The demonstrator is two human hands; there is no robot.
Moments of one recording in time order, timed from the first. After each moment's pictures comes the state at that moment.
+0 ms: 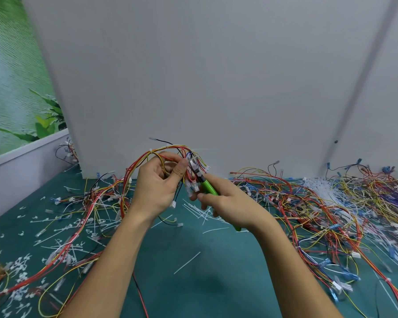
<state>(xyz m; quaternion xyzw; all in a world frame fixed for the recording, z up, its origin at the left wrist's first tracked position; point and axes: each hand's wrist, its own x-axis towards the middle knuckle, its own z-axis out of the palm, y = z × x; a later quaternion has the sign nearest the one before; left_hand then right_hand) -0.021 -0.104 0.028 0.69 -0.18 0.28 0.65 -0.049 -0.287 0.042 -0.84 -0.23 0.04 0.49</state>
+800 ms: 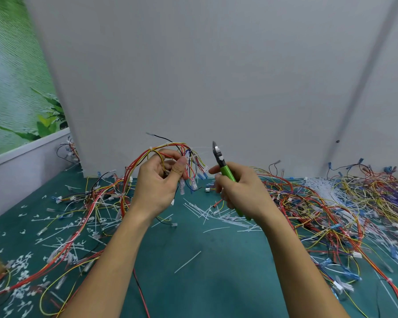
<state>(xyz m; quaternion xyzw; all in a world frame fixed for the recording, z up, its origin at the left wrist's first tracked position) -0.018 -0.101 0.027 0.70 -0.19 0.28 0.63 -0.037 -0.301 0.041 -0.80 -0.15 -0.07 0.58</state>
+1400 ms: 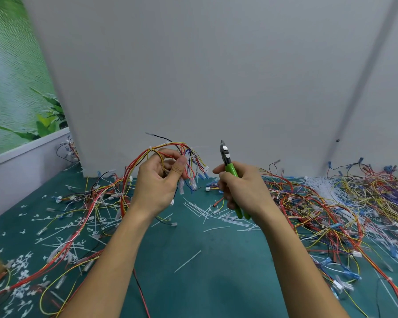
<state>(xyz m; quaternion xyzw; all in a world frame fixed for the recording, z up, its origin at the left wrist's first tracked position) -0.020 -0.102 0.029 0.71 -0.18 0.28 0.62 -0.034 -0.299 0.038 -0.75 -0.09 -0.06 0.65</state>
